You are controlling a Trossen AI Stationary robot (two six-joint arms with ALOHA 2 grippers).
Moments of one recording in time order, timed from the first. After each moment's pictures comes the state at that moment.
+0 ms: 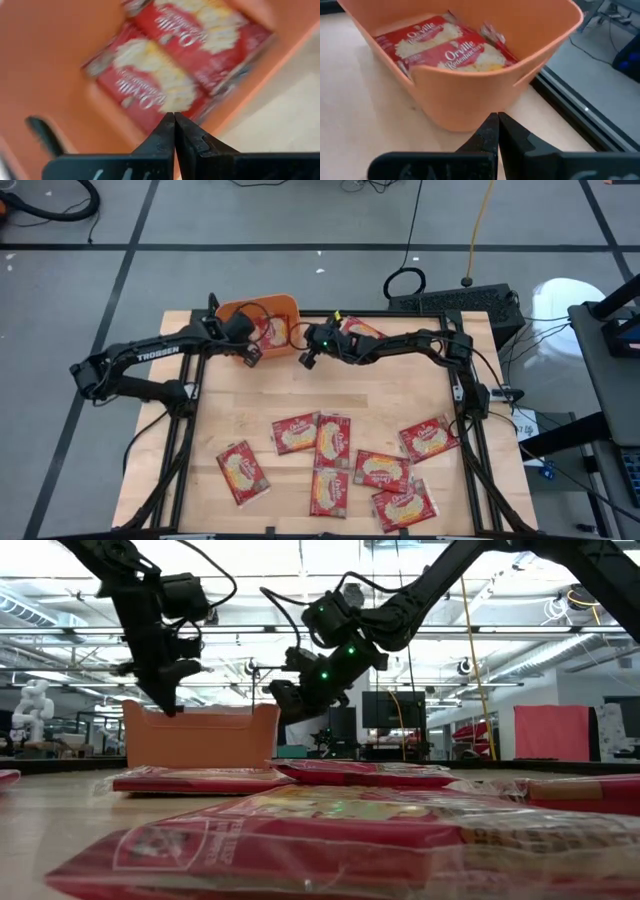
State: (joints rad) left arm 0.60 1.20 0.77 -0.69 -0.32 -0.23; right arm -0.30 2.08 1.32 0.22 0.31 0.04
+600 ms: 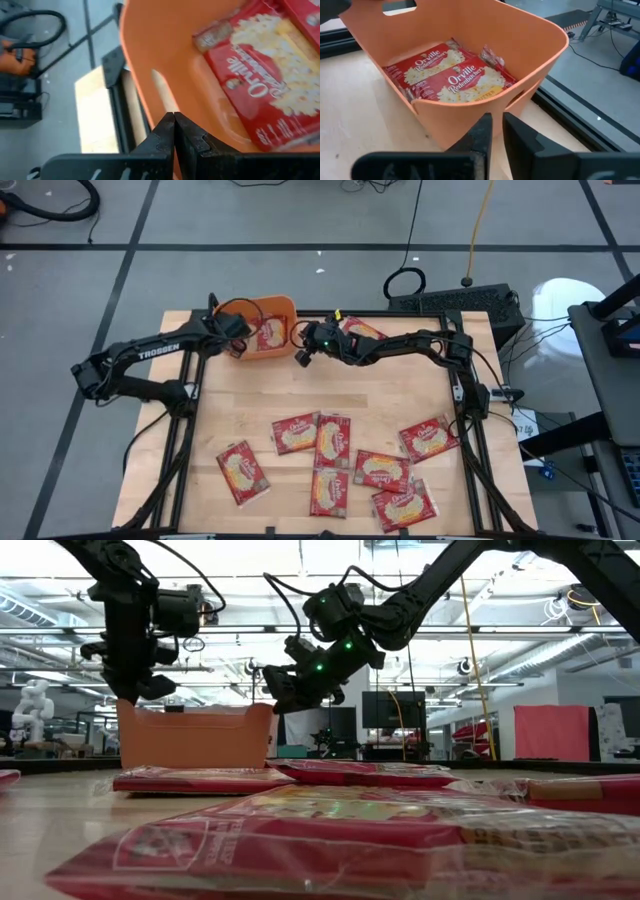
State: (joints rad) left arm 0.65 1.22 0.77 -0.88 -0.69 -0.40; right arm -0.30 2.08 1.32 0.32 0.32 0.10
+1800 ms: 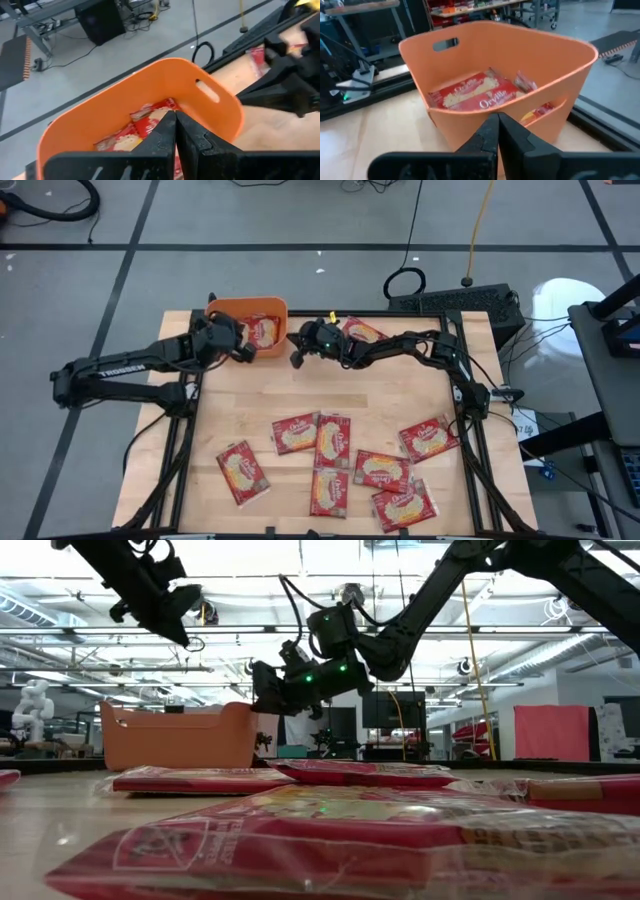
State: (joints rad) left arm 0.29 0.89 0.77 -0.52 -0.67 -0.29; right arm -0.32 2.21 1.32 0.67 0.13 0.17
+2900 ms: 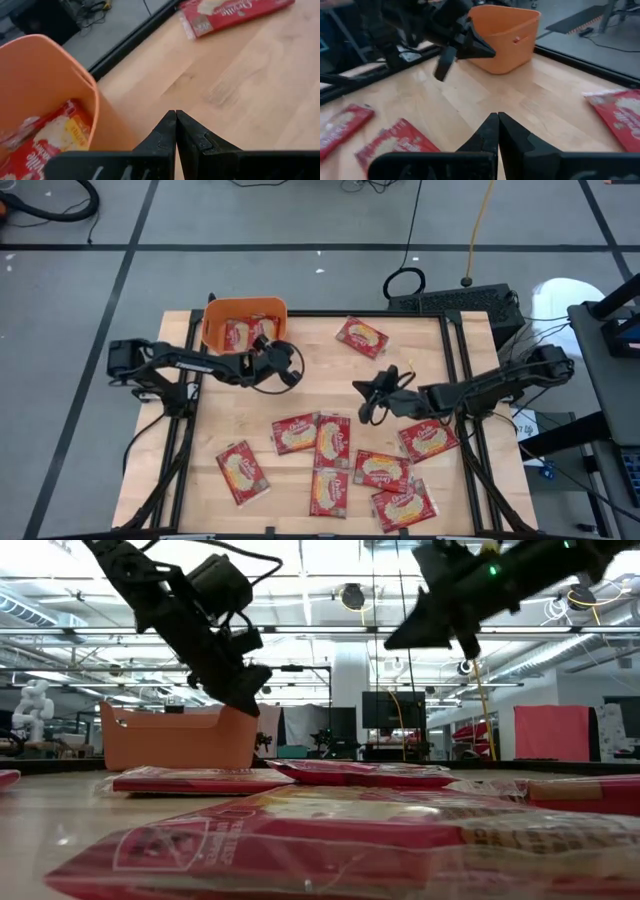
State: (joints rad) left arm 0.19 1.52 0.72 0.06 -0.56 -0.17; right arm 0.21 1.31 0.57 0.29 0.69 0.52
